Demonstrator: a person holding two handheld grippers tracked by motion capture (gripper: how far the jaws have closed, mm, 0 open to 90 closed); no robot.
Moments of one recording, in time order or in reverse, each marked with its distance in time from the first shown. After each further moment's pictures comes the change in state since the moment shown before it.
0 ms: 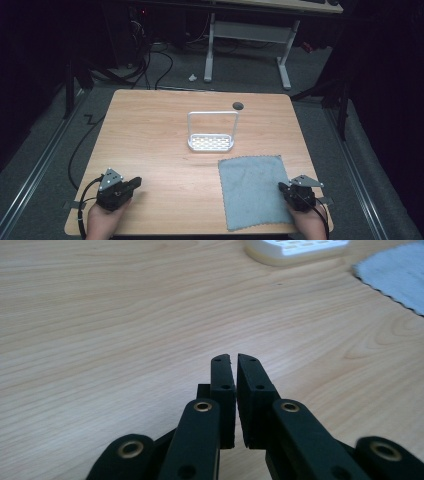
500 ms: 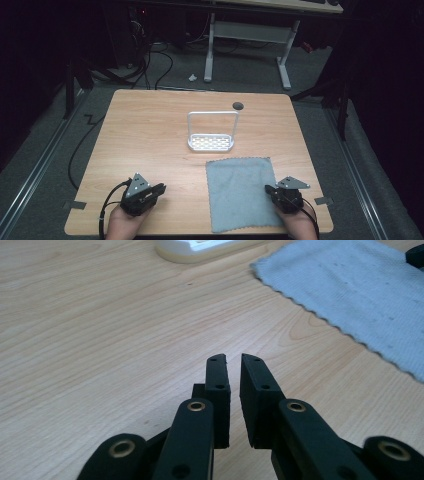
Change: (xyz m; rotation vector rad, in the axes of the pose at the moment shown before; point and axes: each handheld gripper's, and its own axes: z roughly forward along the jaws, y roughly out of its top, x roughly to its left) left arm -0.055 0.010 0.022 0.025 -0.108 0.092; right arm 0.036 0.008 0.007 -0.014 0.107 -0.091
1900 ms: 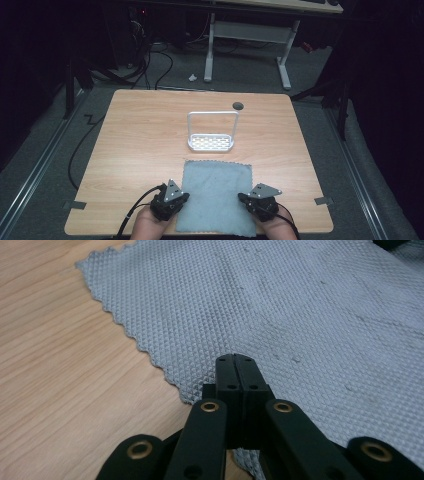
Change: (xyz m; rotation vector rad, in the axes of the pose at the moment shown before) left arm -0.048 0.004 0.047 0.139 -0.028 0.127; right arm 0.069 0.016 0.015 -0.020 0.176 -0.185
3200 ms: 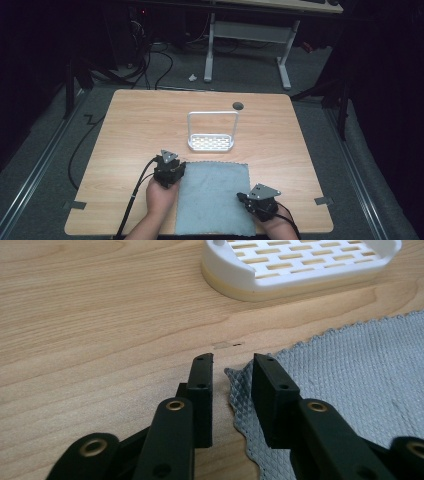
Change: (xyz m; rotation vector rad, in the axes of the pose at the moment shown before) left arm 0.061 0.045 0.053 -0.084 0.244 -0.347; right arm -0.005 -0.002 0.001 -0.021 0.004 -0.050
